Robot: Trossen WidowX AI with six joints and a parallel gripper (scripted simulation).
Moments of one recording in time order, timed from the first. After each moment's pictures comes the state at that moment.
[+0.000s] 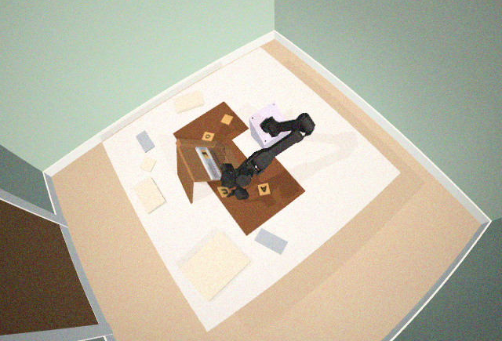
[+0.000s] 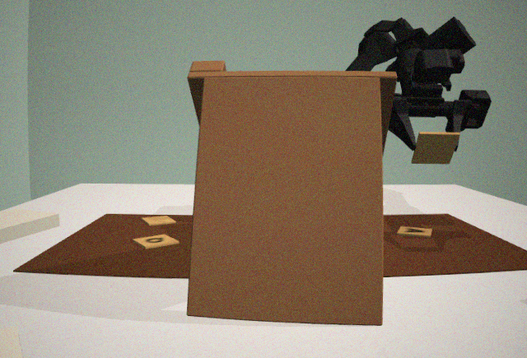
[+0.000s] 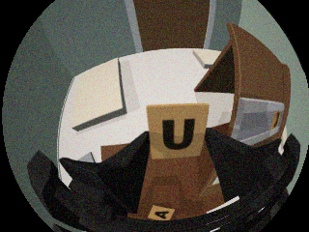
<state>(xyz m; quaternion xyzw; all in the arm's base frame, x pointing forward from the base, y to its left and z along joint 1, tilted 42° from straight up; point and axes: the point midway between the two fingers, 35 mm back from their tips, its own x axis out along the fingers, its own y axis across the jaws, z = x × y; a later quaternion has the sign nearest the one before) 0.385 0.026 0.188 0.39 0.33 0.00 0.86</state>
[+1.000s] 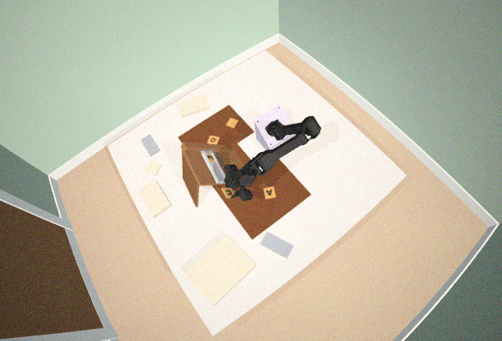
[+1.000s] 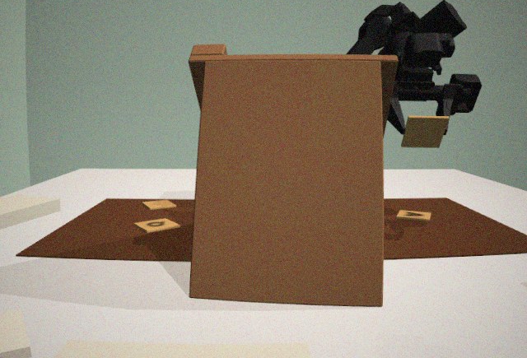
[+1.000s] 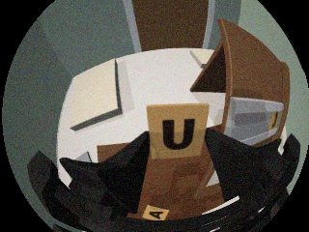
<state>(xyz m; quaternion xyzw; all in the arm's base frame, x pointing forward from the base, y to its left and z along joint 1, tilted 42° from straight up) 0.381 0.016 0.177 0.39 0.33 0.00 0.86</state>
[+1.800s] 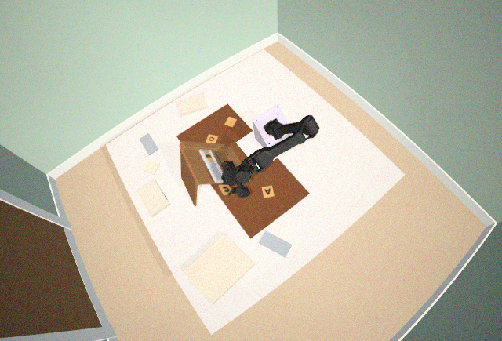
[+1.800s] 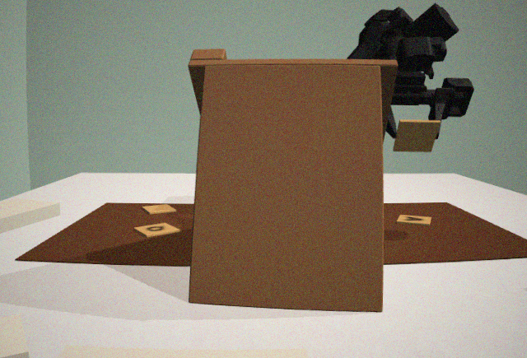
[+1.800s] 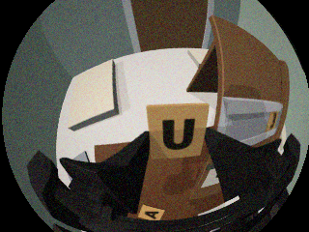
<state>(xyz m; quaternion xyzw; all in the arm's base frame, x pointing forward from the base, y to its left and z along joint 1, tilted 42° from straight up) 0.378 0.008 0.169 0.39 0.33 0.00 0.86</state>
